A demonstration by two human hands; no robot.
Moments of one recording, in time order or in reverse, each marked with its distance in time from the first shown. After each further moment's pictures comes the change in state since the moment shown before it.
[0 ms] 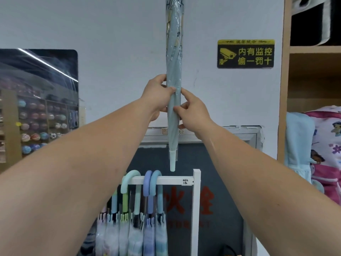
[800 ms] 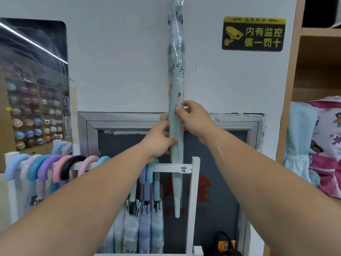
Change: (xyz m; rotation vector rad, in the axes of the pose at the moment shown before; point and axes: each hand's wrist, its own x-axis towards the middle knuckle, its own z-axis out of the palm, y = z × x) left_hand -0.070 -0.137 0.013 0.058 -0.264 -0.227; right_hand -0.018 0.053 0.010 0.020 -0.045 0.108
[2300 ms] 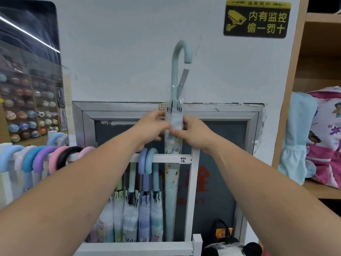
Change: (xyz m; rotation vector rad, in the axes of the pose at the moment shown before) left_hand -0.001 0.003 -0.022 0.041 -0.018 -0.021; right_hand -0.027 0.055 0.004 -0.158 -0.263 0.008
